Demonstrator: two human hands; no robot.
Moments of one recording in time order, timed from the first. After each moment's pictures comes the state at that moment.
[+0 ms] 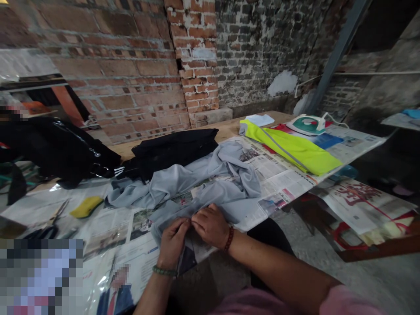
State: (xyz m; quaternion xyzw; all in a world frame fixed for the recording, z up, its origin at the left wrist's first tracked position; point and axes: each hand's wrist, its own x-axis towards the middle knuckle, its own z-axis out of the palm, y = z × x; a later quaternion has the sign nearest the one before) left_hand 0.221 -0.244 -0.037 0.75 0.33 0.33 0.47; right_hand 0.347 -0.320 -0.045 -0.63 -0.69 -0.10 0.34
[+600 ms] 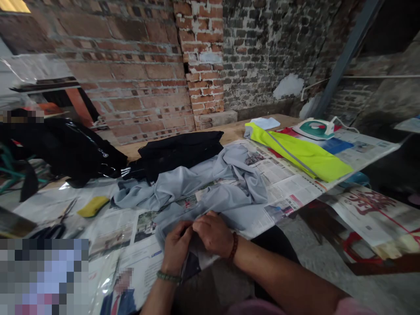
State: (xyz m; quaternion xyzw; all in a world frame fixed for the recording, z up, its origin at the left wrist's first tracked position) left_hand 0.218 -0.243 -0.036 0.76 0.36 0.31 0.46; right_hand 0.341 -0.317 -0.043 -0.53 -0.72 -0.15 0.42
